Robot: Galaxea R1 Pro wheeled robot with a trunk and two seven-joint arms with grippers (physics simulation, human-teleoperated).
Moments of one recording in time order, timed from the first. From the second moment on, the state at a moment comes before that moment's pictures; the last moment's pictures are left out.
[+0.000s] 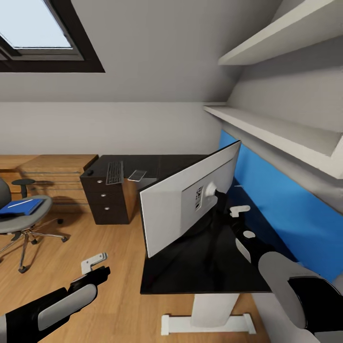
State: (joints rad) left arm -0.62 0.54 -1.13 -1.32 1.53 -0.06 1.07; right arm -0.99 -0.07 0.07 -0.19 0.03 -0.34 0.01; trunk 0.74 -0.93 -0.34
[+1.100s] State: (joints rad) left arm -0.62 0.53 -1.13 -1.32 1.53 -0.06 1.07; right arm -0.99 -0.07 0.07 -0.19 0.03 -0.35 0.01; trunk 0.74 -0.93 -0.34
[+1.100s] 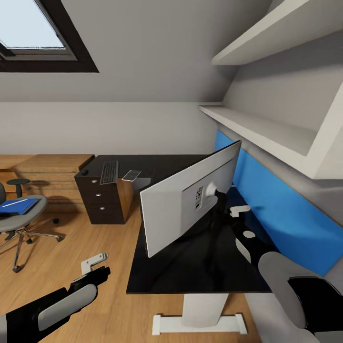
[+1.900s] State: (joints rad) left arm -0.62 0.53 -1.13 -1.31 1.53 -0.06 1.07; right arm -0.99 -0.07 0.07 -0.19 0.03 -0.35 0.01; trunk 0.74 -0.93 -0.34
